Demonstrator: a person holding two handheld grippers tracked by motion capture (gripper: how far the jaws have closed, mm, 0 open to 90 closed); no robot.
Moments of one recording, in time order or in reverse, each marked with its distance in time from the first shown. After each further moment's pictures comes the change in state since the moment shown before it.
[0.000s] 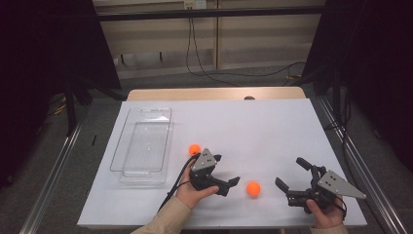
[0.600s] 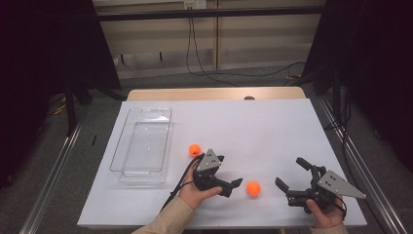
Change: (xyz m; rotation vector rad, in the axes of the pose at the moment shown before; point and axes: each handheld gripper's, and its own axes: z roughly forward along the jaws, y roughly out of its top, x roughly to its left) left arm -0.004 0.001 0.008 0.030 -0.003 0.020; right arm 0.000 0.000 0.000 0.000 -0.003 0.003
